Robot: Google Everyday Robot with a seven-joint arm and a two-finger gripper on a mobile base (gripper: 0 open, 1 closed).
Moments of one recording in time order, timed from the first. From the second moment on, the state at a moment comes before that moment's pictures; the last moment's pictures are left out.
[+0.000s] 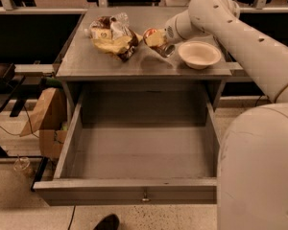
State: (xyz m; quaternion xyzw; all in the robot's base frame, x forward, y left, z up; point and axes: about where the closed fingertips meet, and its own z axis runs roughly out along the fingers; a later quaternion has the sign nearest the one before) arm 0.844 -0.074 0.886 -0.26 0.84 0.12 0.45
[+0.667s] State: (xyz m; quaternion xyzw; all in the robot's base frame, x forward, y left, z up) arm 0.775 -0.106 0.976 -0.26 0.79 0.11 0.55
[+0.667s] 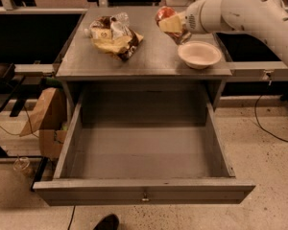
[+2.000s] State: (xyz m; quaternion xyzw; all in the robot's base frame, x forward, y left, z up) arm 0.649 -0.133 0.892 -0.40 0.79 0.20 0.42
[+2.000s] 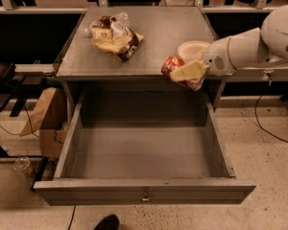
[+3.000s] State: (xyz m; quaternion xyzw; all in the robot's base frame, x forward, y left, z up) arm 0.654 -0.109 0.703 -0.37 0.83 0.34 0.27
